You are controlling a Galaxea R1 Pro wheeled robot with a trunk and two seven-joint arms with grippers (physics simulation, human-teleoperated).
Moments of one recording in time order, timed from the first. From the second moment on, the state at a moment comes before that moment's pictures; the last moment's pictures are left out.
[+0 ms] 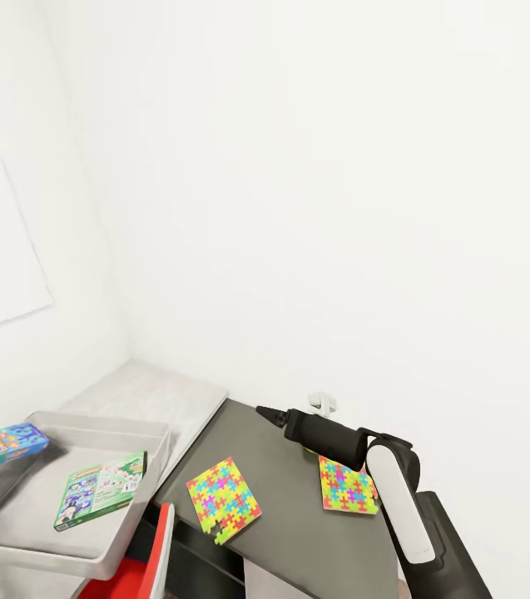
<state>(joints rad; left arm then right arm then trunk) -0.64 0.60 0.89 -0.51 0.42 0.90 -0.47 -0.37 0.09 0.13 -1.57 -0.74 0.90 0.16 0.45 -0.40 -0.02</state>
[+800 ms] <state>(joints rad) -0.64 0.60 0.76 -0.51 0.42 0.92 -0.59 -0.37 0.08 0.13 -1.57 -0.74 0.90 0.17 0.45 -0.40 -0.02</state>
